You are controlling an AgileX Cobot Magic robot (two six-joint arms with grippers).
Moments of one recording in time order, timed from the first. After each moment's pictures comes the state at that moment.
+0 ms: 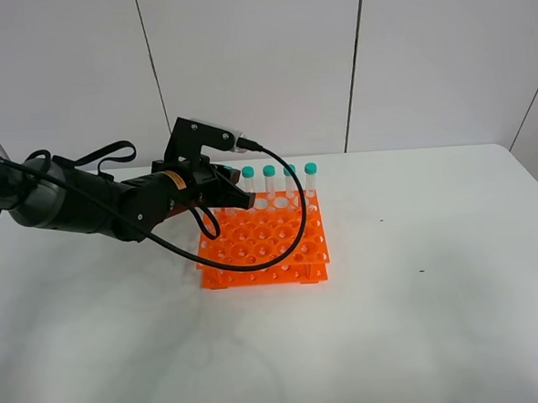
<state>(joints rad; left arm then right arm) -0.51 1.93 -0.97 -0.02 -0.56 0.13 0.07 0.00 -0.49 0.07 1.03 -0.03</state>
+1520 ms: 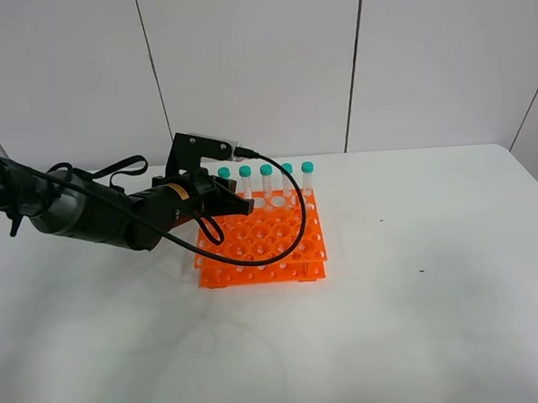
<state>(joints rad) -0.51 2.00 -0.98 -0.11 -0.60 0.13 0.07 0.00 -0.49 0.07 1.03 -0.03</state>
